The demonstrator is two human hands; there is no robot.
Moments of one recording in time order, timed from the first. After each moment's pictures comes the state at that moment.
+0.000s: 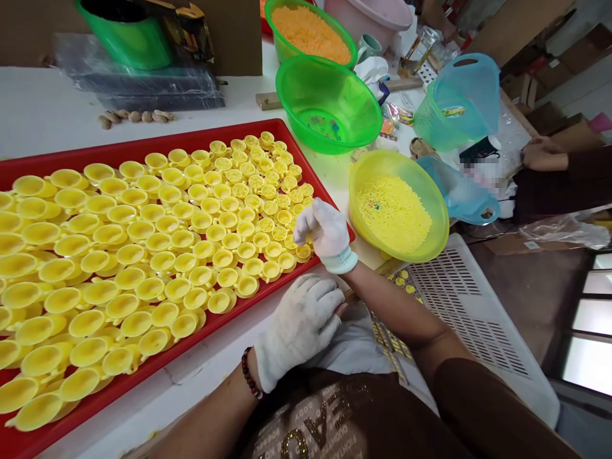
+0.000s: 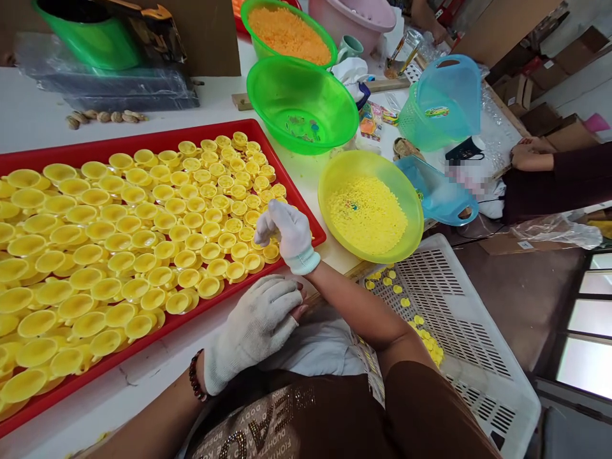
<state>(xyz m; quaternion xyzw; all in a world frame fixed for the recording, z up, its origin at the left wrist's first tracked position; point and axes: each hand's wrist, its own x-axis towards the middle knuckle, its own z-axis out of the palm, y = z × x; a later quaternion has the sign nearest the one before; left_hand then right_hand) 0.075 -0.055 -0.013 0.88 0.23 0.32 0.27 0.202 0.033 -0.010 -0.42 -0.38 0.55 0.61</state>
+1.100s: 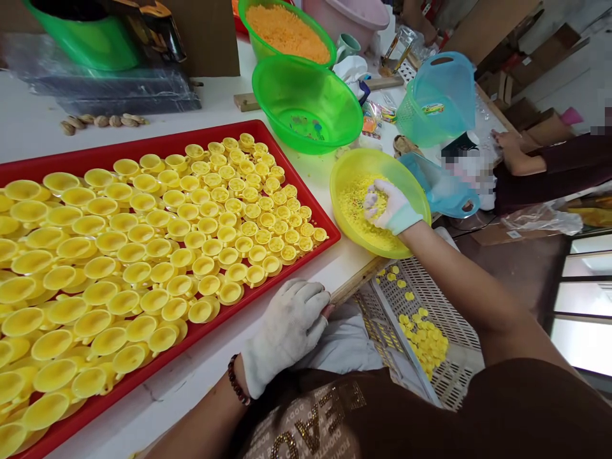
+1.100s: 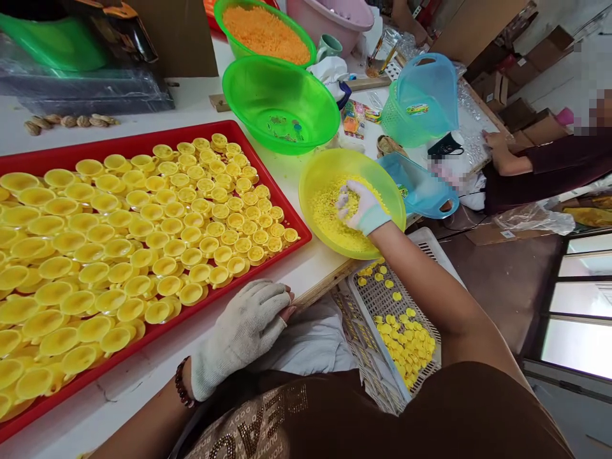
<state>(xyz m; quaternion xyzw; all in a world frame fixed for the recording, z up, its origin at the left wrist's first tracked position) 0.080 -0.054 -0.017 0.89 0.23 0.24 0.30 0.401 0.050 0.037 -0.60 -0.11 0.61 0.51</state>
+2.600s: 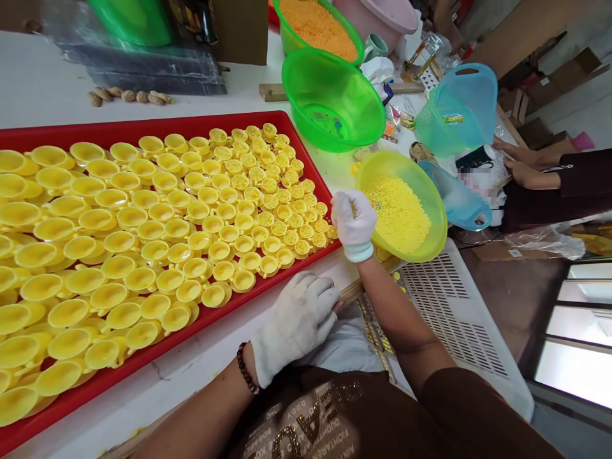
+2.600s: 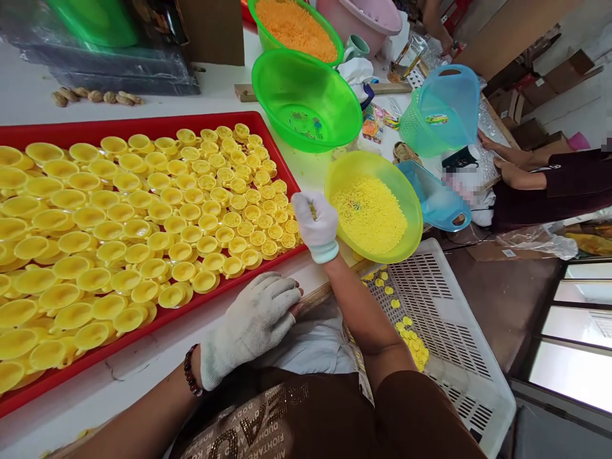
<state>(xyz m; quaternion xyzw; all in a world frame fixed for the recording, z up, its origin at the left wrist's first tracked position) 0.076 -0.054 -0.016 0.91 0.23 0.21 0.27 0.246 0.031 0.000 -0.61 -0.49 0.21 0.59</state>
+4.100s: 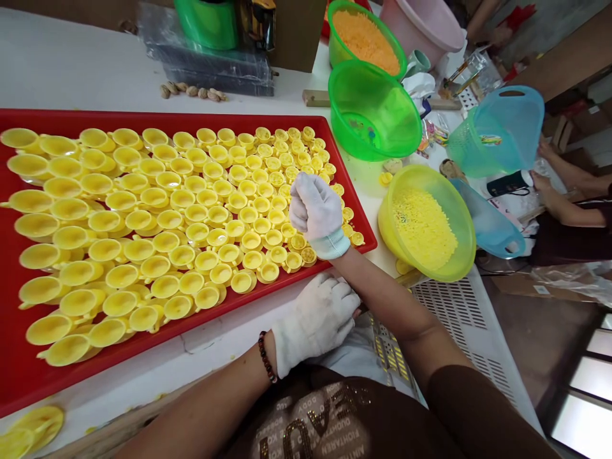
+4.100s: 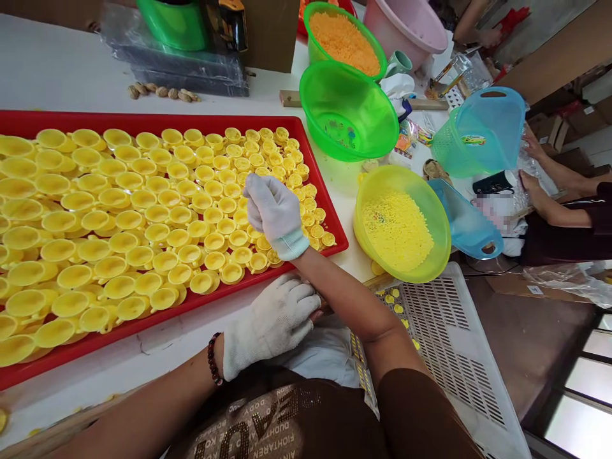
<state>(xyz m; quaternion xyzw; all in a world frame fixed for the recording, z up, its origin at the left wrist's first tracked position) 0.076 -0.056 -0.017 0.91 0.23 0.23 0.25 0.139 0.068 0.006 -0.41 -0.41 0.59 0.56</state>
